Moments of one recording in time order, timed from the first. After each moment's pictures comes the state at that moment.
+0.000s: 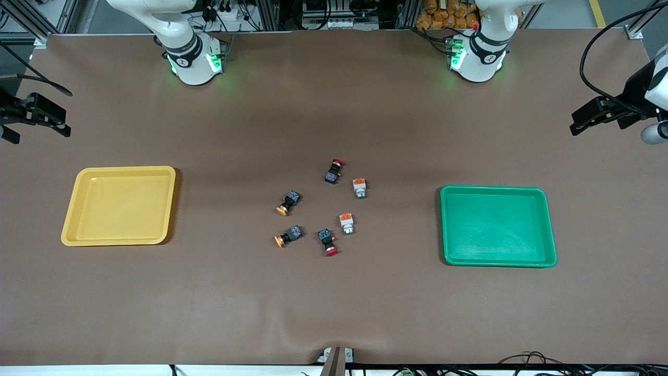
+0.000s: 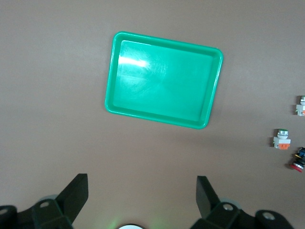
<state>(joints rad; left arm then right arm) 0.19 -0.02 -0.26 -1.54 0.01 1.50 -0.20 -0.01 -0.01 -0.03 -1.51 -0.02 1.51 -0.20</state>
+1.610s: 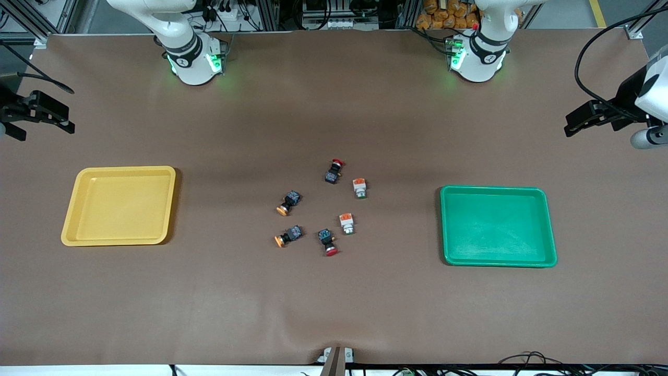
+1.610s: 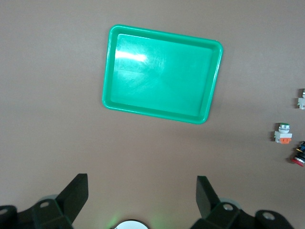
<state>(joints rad) 0.19 0.00 -0.26 -1.54 0.01 1.49 -0.20 -0.01 -0.01 -0.03 -1.51 0.01 1.48 -0.20</state>
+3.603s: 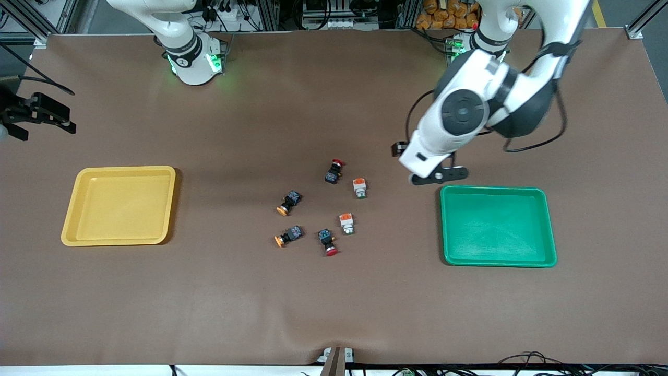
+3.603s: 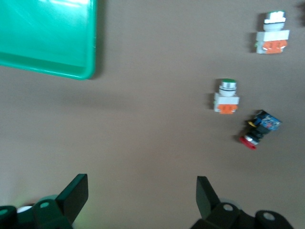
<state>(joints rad) -0.17 0.33 -0.46 -1.69 0.01 1.76 -0.78 -0.02 0.01 -0.03 -1.52 0.01 1.46 -0.20</state>
